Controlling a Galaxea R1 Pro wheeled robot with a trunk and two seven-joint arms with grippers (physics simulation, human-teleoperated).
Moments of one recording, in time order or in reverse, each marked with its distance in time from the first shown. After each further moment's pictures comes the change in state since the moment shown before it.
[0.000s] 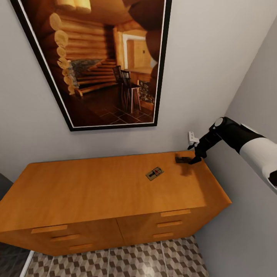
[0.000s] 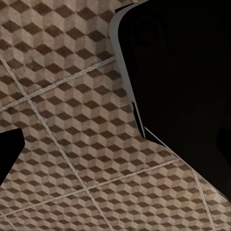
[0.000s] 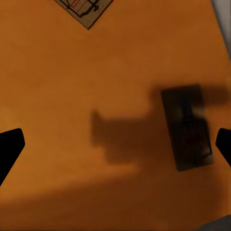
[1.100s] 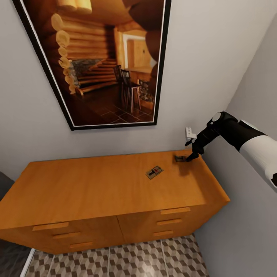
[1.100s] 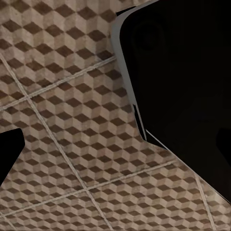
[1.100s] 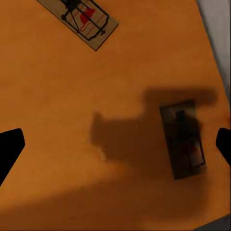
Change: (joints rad) left arm -0.006 0.000 0.000 0.001 0.001 0.000 0.000; right arm -0.003 -0.008 -0.004 -0.124 0.005 0.092 0.030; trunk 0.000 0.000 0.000
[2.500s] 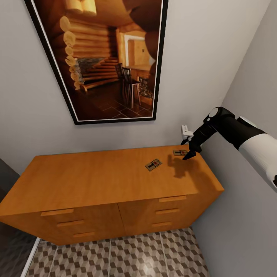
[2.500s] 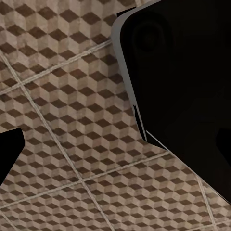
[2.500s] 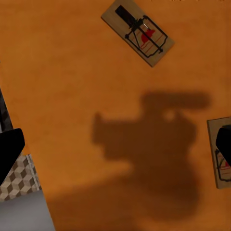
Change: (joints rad) left arm -0.001 0.000 0.000 0.000 0.001 0.000 0.000; right arm -0.001 0.000 0.002 -0.115 -0.003 0.071 0.087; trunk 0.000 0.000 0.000
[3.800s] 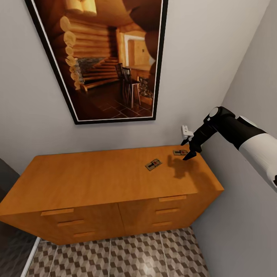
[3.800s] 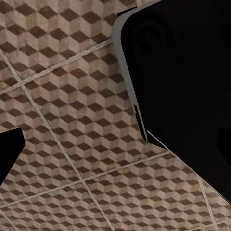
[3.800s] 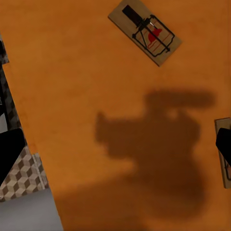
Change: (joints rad) left arm 0.000 0.002 0.000 0.000 0.000 0.000 0.000; right arm -0.002 -0.002 -0.001 -0.002 0.001 0.011 0.023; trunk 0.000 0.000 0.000
